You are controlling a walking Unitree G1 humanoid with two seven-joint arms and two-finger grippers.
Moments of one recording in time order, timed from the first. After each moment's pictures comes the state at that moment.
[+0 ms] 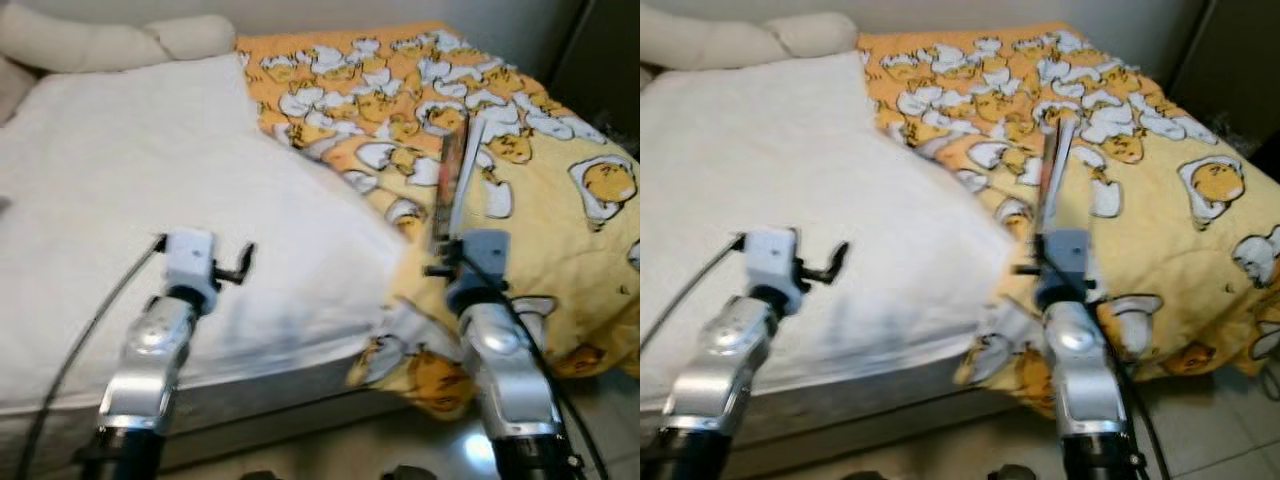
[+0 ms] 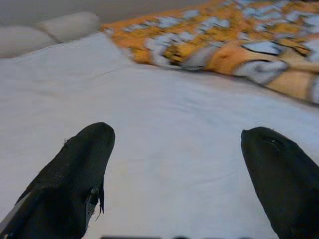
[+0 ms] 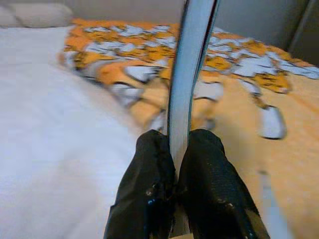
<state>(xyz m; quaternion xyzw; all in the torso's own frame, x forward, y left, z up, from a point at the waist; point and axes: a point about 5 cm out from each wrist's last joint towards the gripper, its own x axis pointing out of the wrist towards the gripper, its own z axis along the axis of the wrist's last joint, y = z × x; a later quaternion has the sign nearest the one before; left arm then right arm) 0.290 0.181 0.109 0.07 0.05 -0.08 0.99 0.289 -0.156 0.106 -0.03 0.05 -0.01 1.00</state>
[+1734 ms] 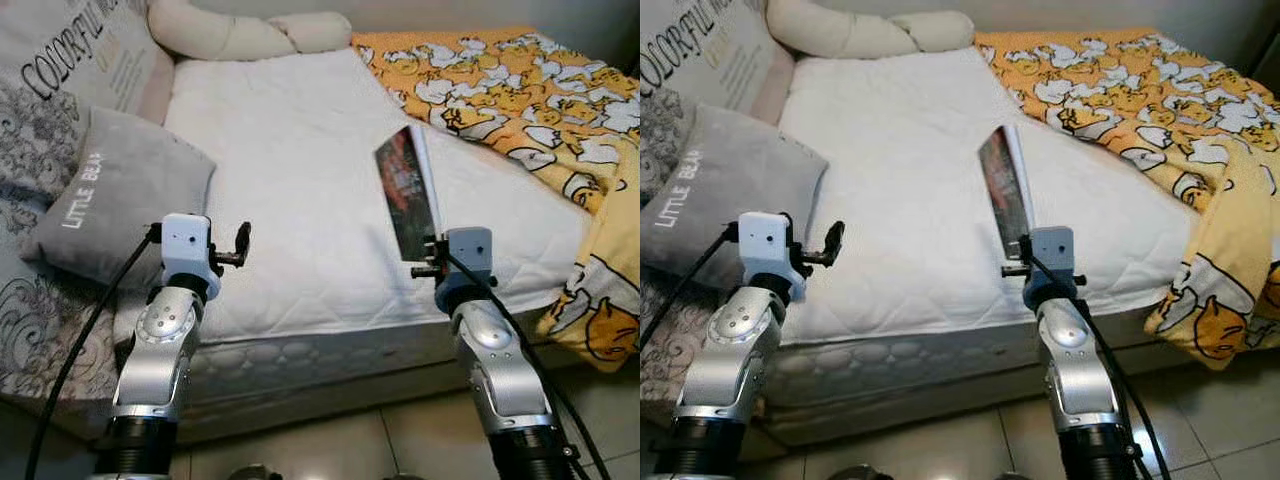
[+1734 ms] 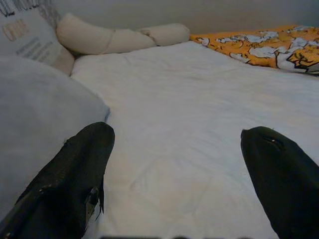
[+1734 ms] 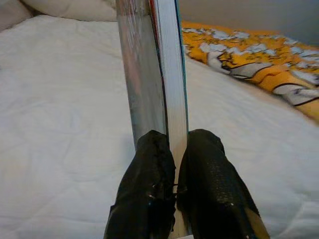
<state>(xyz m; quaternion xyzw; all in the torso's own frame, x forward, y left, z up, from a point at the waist) 0.299 0.178 0.120 0.04 0.01 -0.03 1.00 0.294 -0.155 0.101 -0.06 0.06 0.01 1.00</state>
